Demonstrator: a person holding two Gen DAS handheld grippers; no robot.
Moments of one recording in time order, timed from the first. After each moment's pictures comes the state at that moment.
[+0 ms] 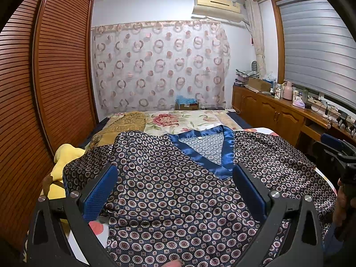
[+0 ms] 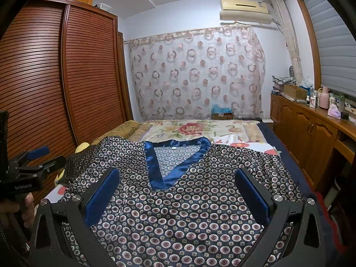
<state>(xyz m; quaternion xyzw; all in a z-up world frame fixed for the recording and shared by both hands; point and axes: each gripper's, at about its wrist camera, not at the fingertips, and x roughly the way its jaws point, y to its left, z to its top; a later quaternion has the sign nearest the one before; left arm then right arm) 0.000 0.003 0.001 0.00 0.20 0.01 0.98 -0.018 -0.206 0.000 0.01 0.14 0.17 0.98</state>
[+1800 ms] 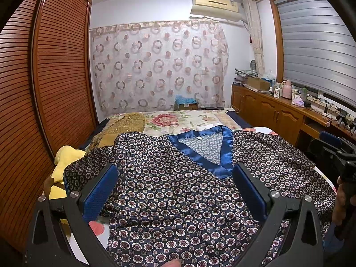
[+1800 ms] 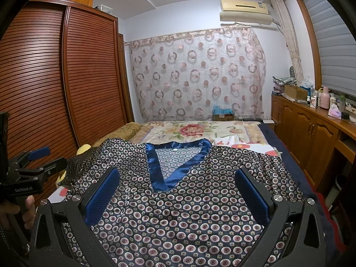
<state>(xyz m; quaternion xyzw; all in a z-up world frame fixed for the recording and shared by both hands) -0.002 -0.001 0.004 0.00 0.21 0.01 0.98 -0.019 -0.205 0.001 0.02 0.14 0.17 0.98</state>
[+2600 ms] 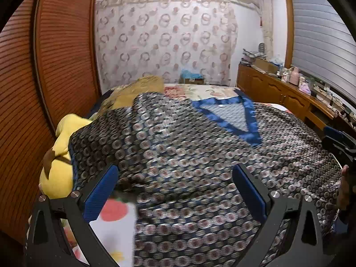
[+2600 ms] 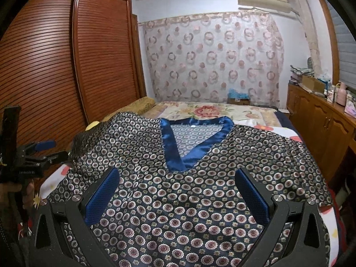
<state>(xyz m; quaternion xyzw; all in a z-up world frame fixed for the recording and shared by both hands) 0.011 0.079 -0.052 -0.02 0.29 0.01 0.96 0.014 -0.179 -0.022 -0.01 0.19 0.22 0.96</state>
